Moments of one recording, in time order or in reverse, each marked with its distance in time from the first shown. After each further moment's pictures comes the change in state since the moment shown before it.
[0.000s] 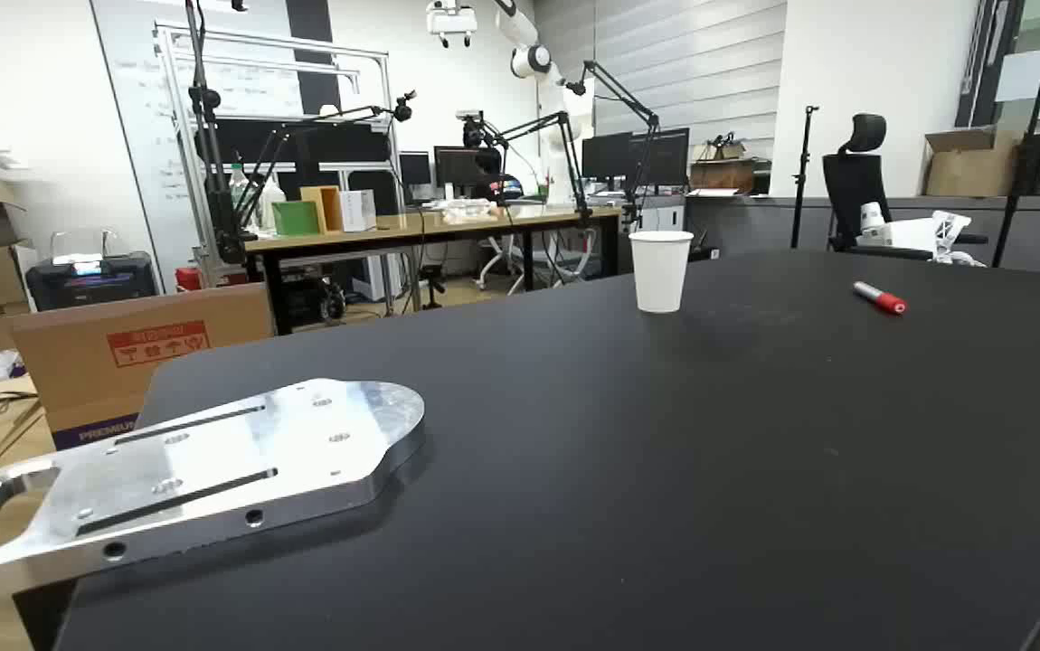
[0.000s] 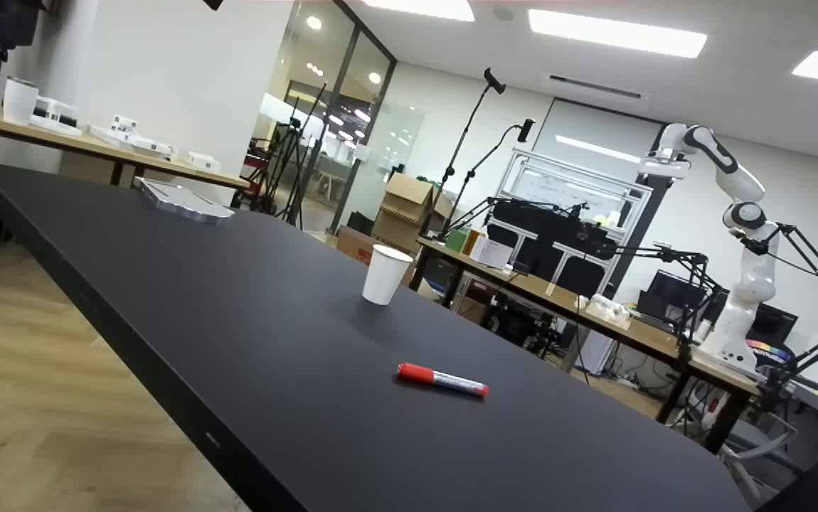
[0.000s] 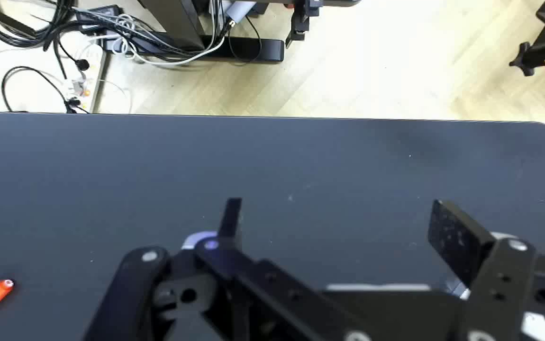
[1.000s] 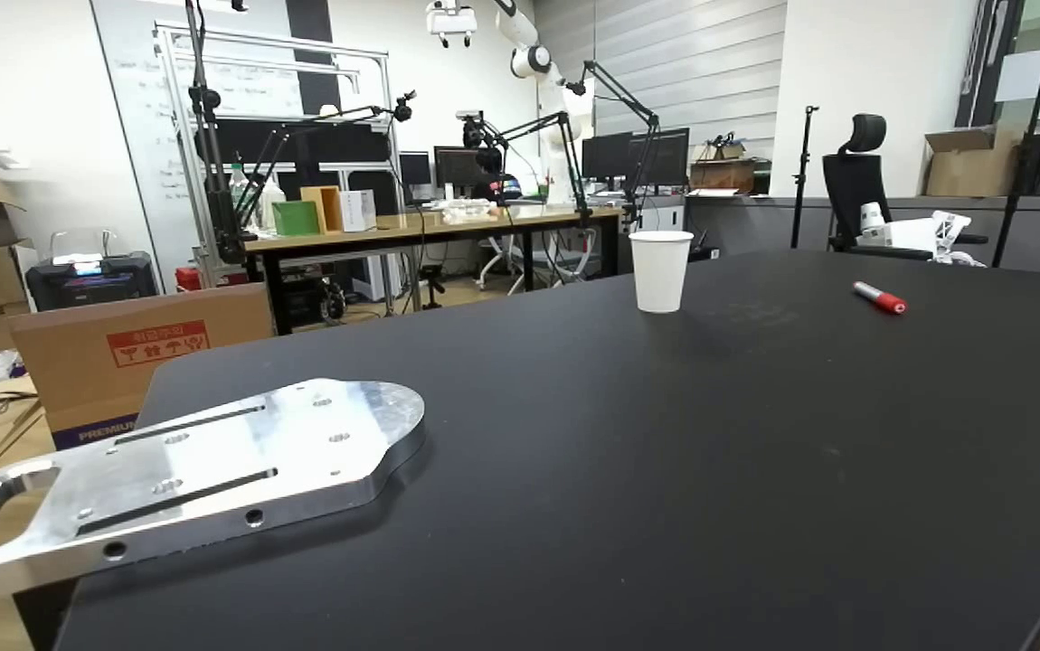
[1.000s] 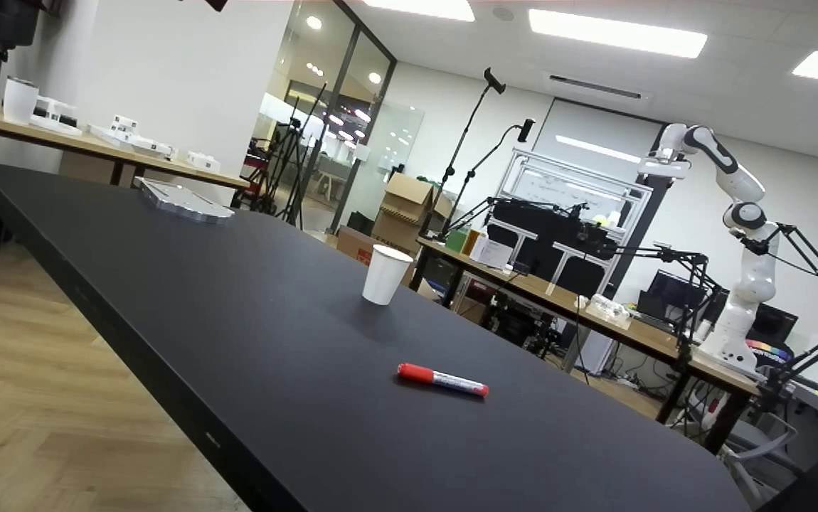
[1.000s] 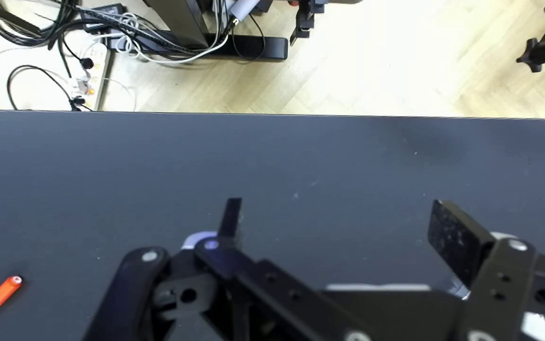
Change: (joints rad) arm -0.004 0.000 -0.005 0.000 -0.013 0.001 0.000
